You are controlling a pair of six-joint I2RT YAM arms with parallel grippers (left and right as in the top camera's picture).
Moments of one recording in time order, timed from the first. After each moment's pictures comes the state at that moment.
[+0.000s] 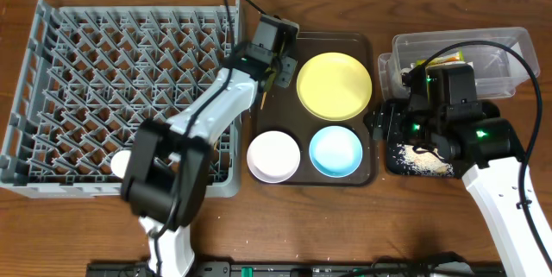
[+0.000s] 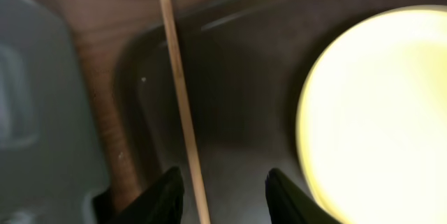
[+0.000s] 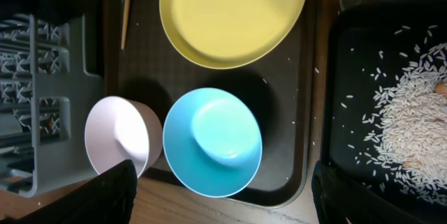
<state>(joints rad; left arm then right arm) -0.43 1.98 1.41 -0.33 -0.04 0.01 0.18 1.23 1.09 -0.90 -0.27 0.36</state>
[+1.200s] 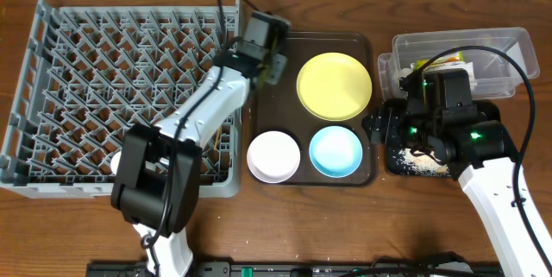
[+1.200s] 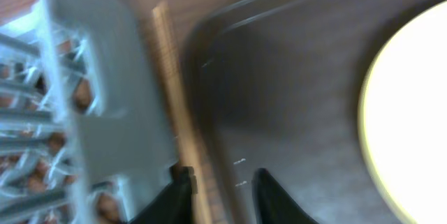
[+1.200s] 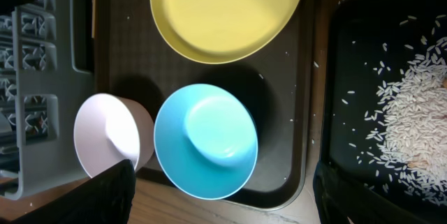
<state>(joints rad) -0.37 1.95 1.42 -0.41 -0.12 0.05 0.18 1.23 1.03 -0.86 -0.27 0.36</state>
